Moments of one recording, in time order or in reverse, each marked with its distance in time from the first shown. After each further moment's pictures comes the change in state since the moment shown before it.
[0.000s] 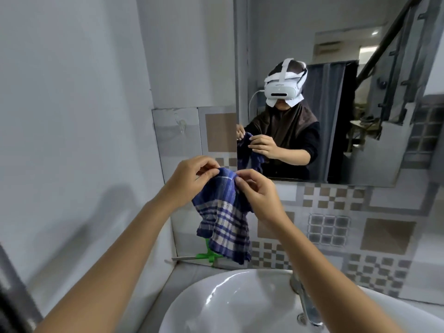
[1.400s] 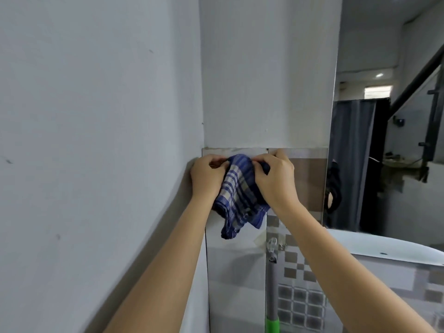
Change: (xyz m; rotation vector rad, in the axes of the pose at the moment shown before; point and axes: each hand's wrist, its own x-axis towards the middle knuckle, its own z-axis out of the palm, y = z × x) left_hand 0.129 -0.178 -0.068 -0.251 0.473 -0.390; right_hand 0.213 0.008 0.132 -0.524 0.299 -0.230
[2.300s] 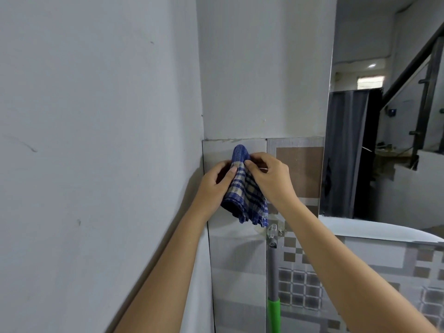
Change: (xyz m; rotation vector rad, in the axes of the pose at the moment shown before) left_hand -0.042 -0.018 -0.013 -0.205 -0.375 0.048; right_hand -0.016 0.005 0.006 0.204 -0.126 0.111
